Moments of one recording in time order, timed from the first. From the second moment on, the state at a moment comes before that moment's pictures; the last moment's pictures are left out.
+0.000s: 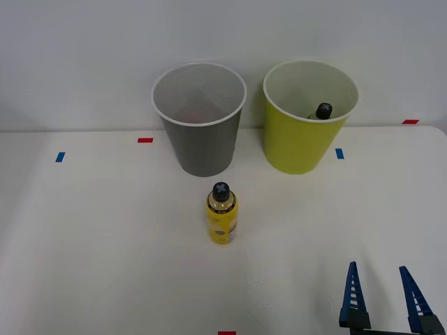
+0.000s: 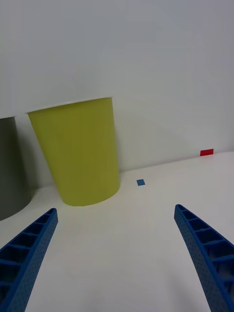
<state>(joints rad) 0.79 -0.04 0.14 -1.73 0.04 -0.88 1.33</state>
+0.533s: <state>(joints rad) 0.79 -0.04 0.14 -1.73 0.04 -0.88 1.33</state>
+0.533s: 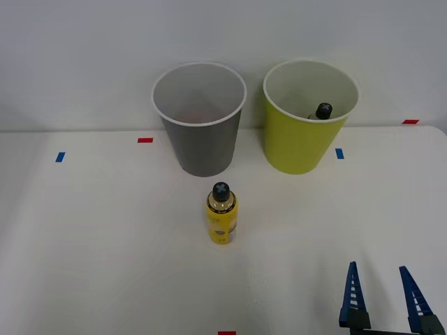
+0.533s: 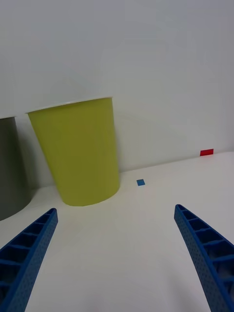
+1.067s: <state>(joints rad) 0.79 -0.04 0.14 -1.73 0.04 -0.88 1.33</state>
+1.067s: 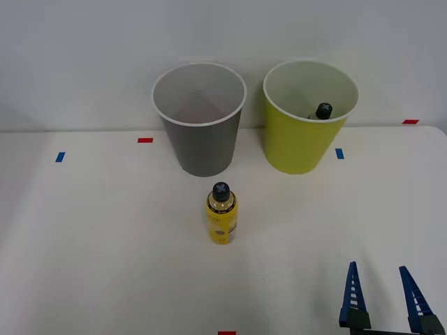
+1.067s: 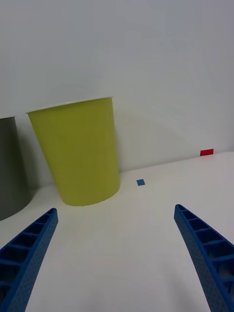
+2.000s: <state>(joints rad) 0.79 -0.04 0.14 -1.73 0.04 -0.88 1.33</state>
